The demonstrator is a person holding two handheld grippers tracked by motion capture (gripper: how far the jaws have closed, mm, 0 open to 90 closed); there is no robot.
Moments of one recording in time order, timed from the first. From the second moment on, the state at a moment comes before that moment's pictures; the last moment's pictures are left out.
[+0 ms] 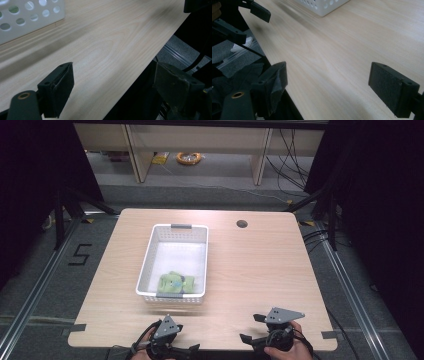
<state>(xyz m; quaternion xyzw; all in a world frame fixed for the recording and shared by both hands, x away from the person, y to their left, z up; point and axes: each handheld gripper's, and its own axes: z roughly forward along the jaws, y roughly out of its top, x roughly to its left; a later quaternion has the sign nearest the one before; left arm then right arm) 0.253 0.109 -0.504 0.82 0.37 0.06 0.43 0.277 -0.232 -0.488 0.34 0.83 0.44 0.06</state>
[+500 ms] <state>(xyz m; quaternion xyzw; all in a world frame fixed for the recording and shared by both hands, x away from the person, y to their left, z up) 0.253 0.105 -0.508 0.83 0.36 0.06 0.43 0.270 -0.233 -0.495 0.33 0.84 0.42 0.06</state>
